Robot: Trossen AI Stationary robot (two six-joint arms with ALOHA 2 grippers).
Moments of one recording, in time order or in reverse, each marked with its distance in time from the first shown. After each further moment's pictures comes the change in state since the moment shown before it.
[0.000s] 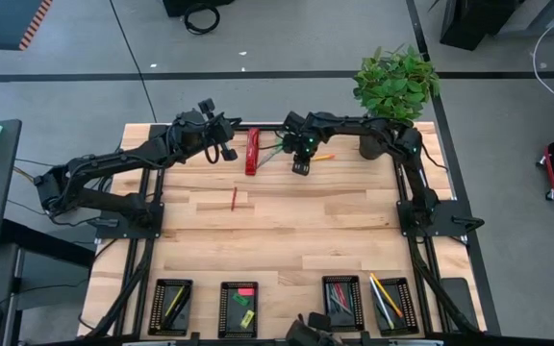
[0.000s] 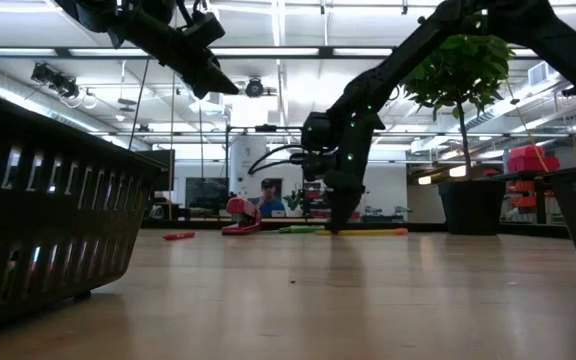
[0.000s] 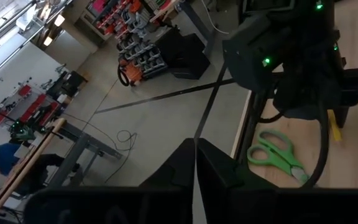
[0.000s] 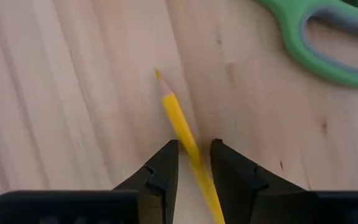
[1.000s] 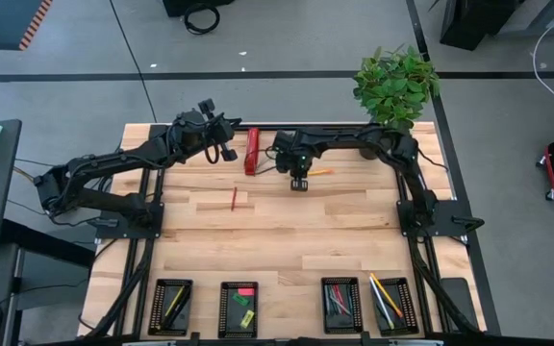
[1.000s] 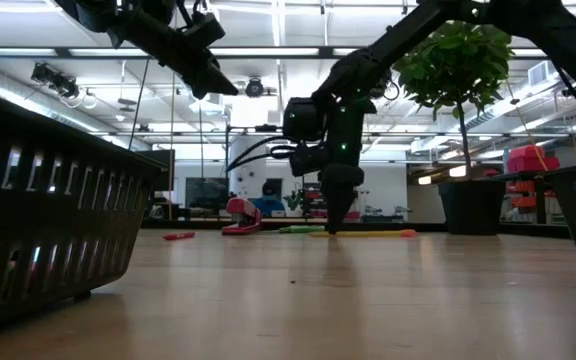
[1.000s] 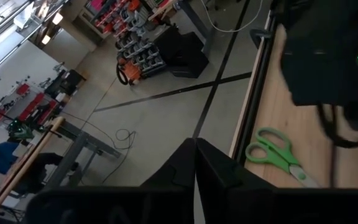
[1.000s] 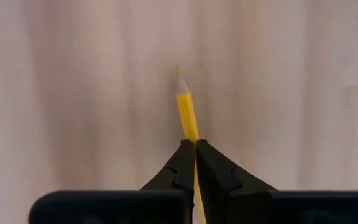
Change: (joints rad) left arm 0.000 0.000 0.000 -0.009 0.000 -0.004; right arm 0.167 -0.003 0.020 -0.090 0.082 -0.015
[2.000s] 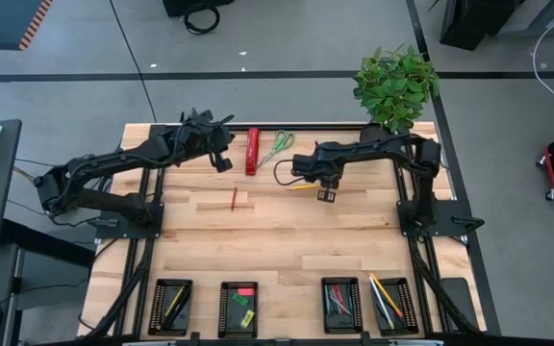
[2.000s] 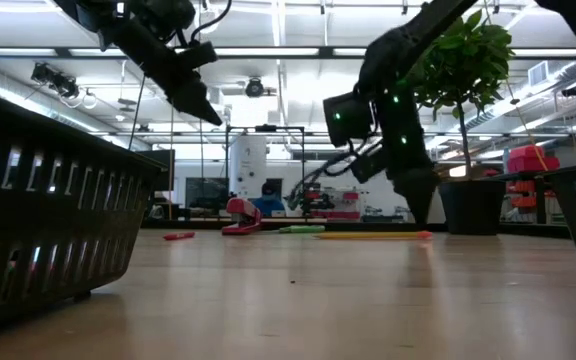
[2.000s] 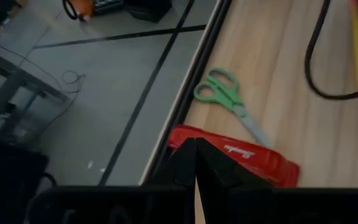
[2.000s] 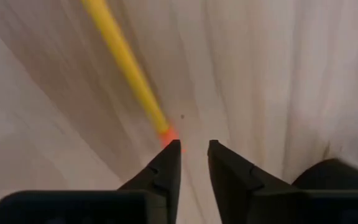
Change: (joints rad) left arm 0.015 0.000 0.000 -0.295 0.041 -0.214; right arm 0.101 -0.213 -0.293 -0.238 0.346 0.351
